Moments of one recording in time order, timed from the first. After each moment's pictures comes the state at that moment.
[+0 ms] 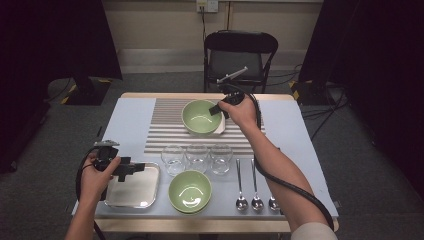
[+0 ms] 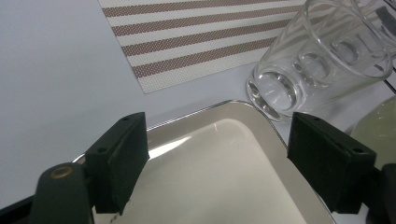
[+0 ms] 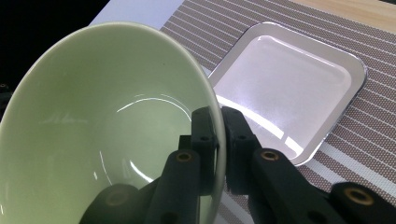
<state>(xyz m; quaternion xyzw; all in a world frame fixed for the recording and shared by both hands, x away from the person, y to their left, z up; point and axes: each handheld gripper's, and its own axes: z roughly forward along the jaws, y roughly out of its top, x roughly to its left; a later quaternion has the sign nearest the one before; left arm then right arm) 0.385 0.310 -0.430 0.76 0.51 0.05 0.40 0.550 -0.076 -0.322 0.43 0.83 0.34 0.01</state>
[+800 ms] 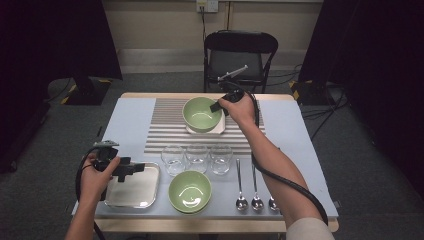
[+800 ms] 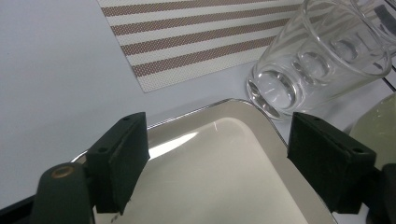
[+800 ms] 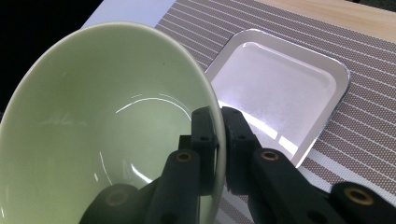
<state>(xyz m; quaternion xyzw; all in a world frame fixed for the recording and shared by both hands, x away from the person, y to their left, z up) 0.384 0.311 -0.430 0.76 0.50 0.05 0.40 0.563 -0.076 -0.326 0.45 0.82 0.34 0.01</state>
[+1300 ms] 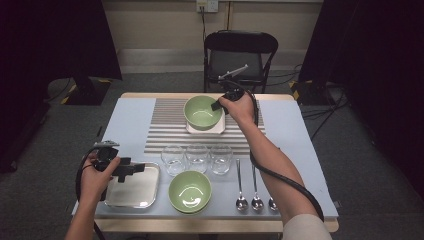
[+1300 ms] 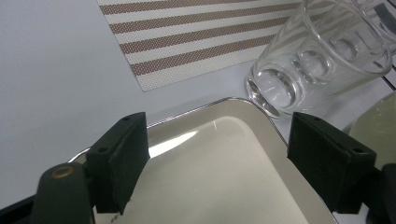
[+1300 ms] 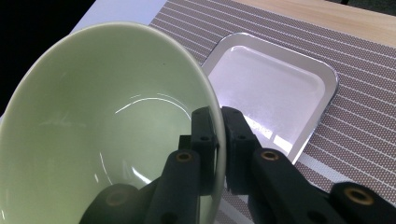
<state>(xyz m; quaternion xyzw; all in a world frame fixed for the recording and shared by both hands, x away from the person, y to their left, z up) 0.384 0.310 -0.431 0.76 0.50 0.05 0.40 0.572 -0.078 -0.330 0.47 0.82 0.34 0.02</state>
